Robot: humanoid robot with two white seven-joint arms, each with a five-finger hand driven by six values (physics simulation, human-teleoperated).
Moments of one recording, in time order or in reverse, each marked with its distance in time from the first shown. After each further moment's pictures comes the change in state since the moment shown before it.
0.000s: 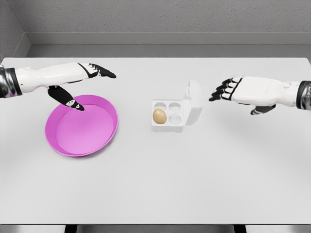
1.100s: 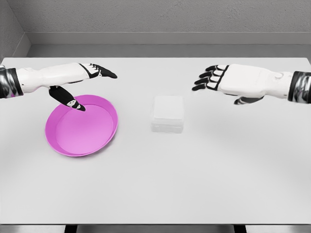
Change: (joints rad) left arm 0.002 -0.004 0.000 0.000 0.003 0.000 0.000; right arm -0.009 0.069 -0.086 -0.080 -0.042 0.000 0.000
